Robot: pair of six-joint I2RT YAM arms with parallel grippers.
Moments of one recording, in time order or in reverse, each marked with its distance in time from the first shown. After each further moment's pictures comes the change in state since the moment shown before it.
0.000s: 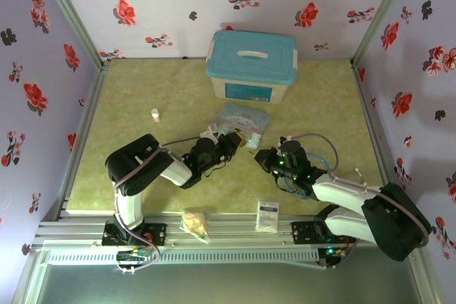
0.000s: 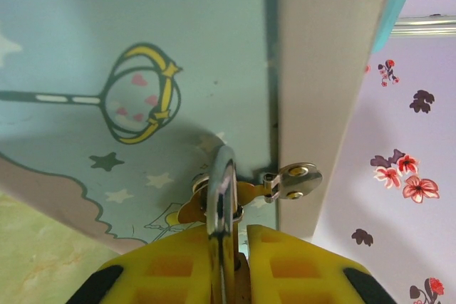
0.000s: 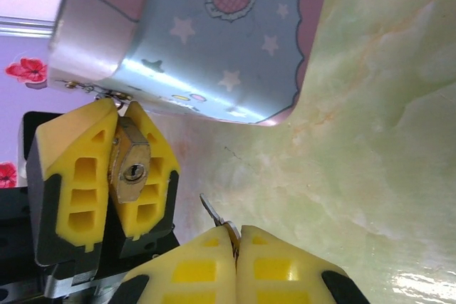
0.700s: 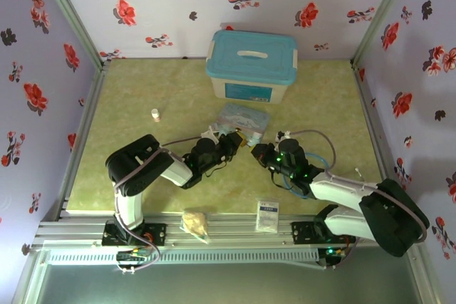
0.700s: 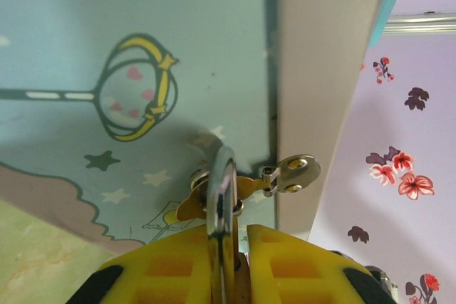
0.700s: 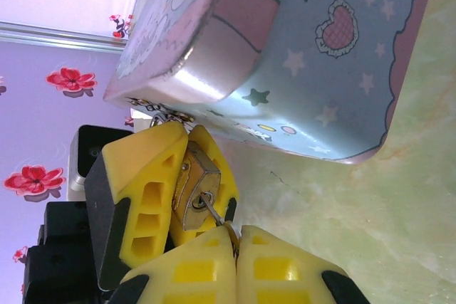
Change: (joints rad) left arm -0.010 0.000 0.005 0.010 -0.005 -0.001; right arm 0.028 0.046 0.025 0.115 0.062 -0.004
